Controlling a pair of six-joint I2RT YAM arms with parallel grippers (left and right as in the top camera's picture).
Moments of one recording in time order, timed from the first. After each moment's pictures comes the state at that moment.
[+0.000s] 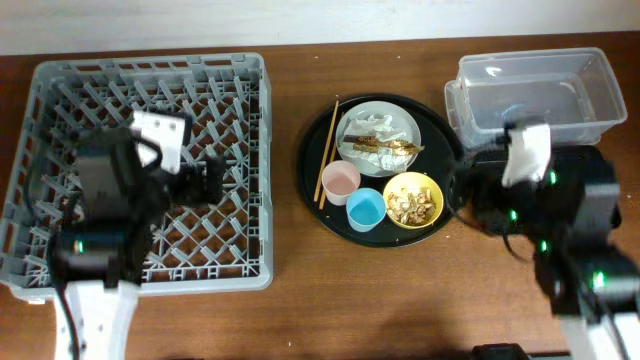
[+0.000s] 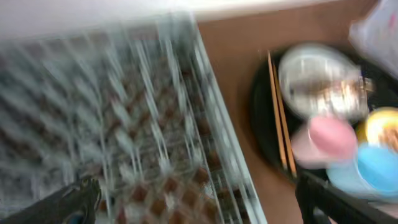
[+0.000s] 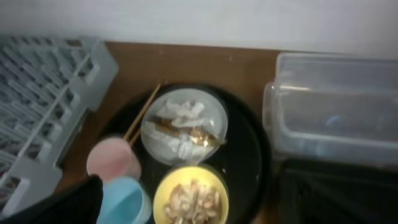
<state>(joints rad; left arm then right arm) 0.00 1.16 1.23 -0.78 0.21 0.13 0.01 0.98 1.12 -0.75 -0.22 -0.01</state>
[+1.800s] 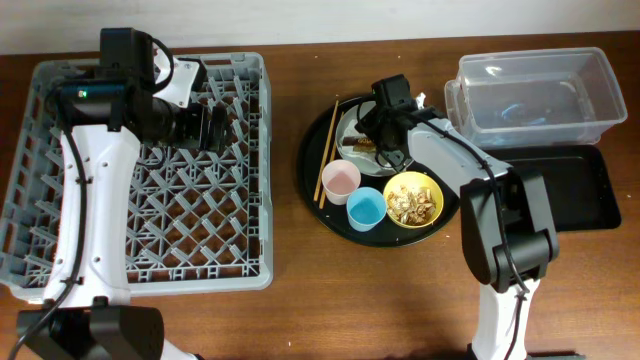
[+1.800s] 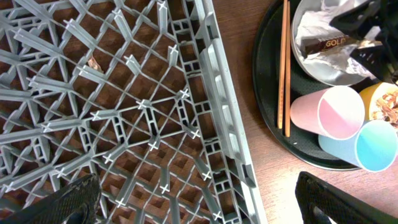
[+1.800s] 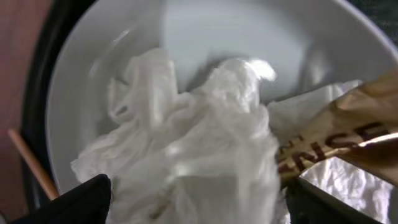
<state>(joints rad) 0.00 1.73 1.84 -1.27 0.24 0.16 0.29 2.12 1.50 -0.50 0.05 1.10</state>
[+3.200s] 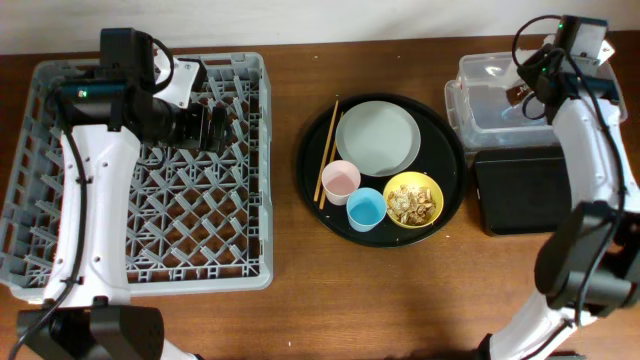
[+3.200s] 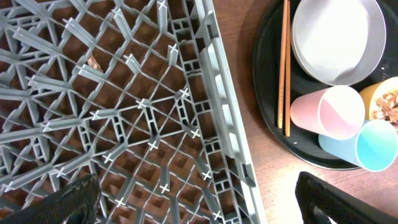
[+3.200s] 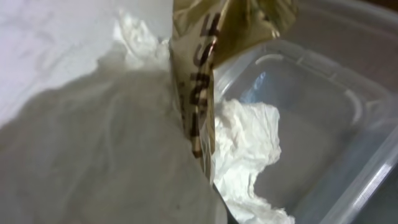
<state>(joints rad) 0.00 1.73 1.84 -1.27 0.24 0.16 -0.24 1.95 1.67 -0.47 0.18 0.63</state>
